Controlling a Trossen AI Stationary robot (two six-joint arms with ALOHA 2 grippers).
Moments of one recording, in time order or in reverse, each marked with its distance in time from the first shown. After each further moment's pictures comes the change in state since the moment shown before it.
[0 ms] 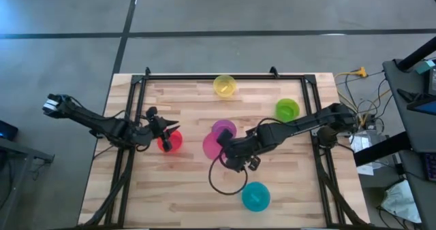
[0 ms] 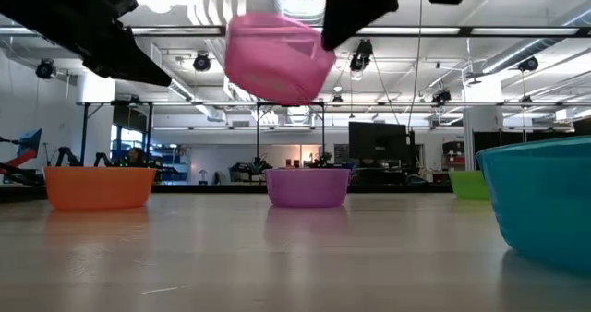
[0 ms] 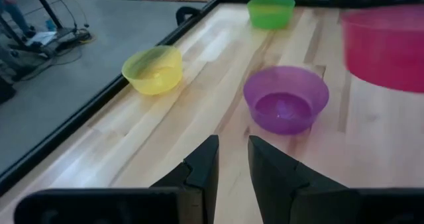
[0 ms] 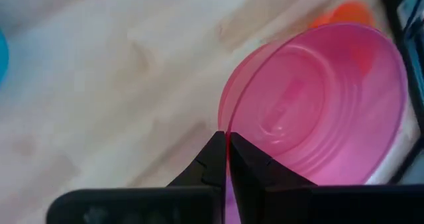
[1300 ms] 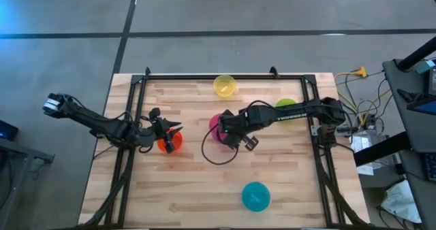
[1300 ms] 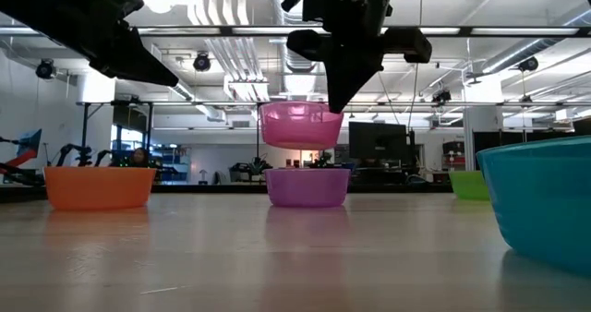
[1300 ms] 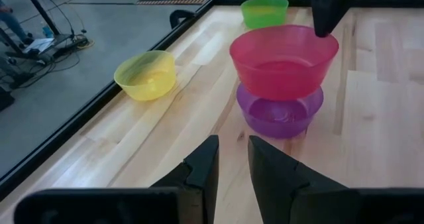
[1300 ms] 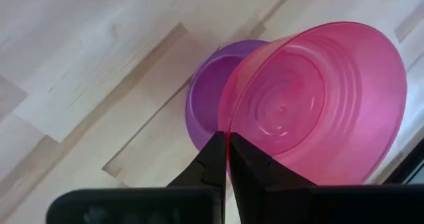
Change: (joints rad) left arm -0.001 0.069 0.006 0.078 0.004 0.036; right arm -0.214 0.056 -0.022 -0.077 -0.027 -0.037
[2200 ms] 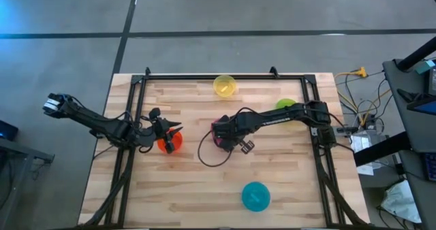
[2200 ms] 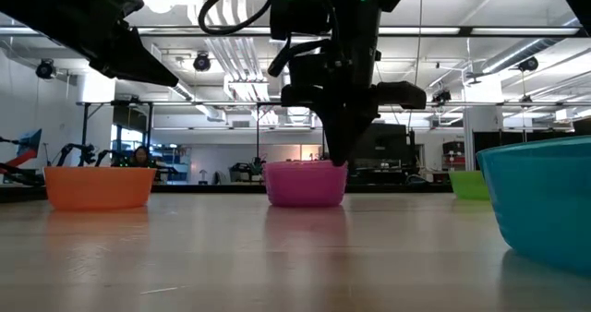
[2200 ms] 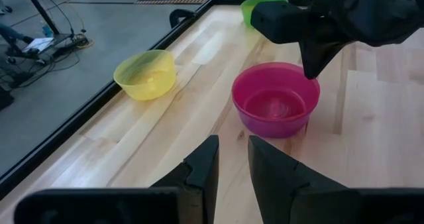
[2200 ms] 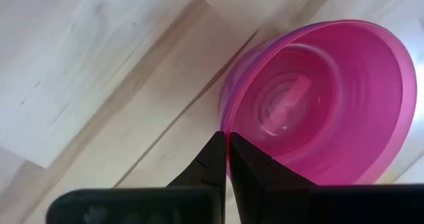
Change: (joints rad) left arm 0.000 0.001 0.000 0.000 0.001 -0.003; right arm -0.017 0.158 -0.008 0.022 0.000 0.072
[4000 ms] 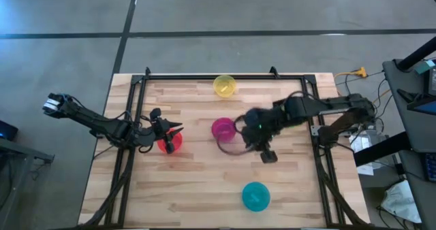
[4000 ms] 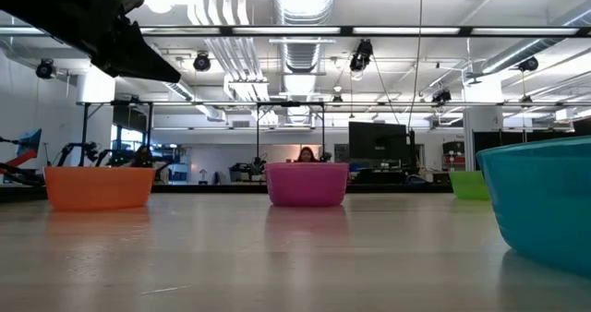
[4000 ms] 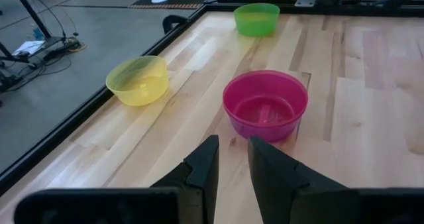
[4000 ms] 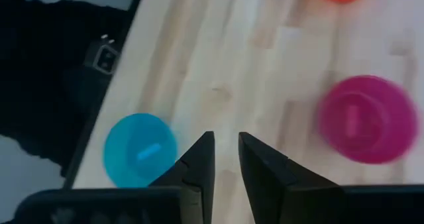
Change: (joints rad) left arm 0.000 0.000 0.000 0.037 0.021 0.014; right arm 0.138 -0.476 0.039 -0.110 -0.367 0.709
